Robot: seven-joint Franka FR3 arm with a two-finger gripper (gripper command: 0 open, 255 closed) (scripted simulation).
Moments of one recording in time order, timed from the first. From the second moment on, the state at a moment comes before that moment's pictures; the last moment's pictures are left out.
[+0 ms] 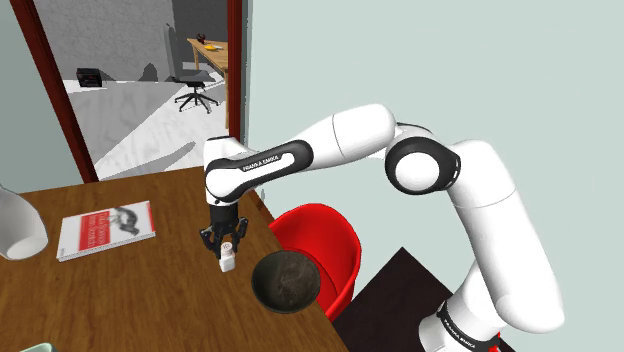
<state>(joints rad) 0.28 0.79 0.21 -1.42 0.09 1.99 0.45</state>
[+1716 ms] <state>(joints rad) 0.27 0.68 0.22 -1.37 0.10 1.83 0.47</state>
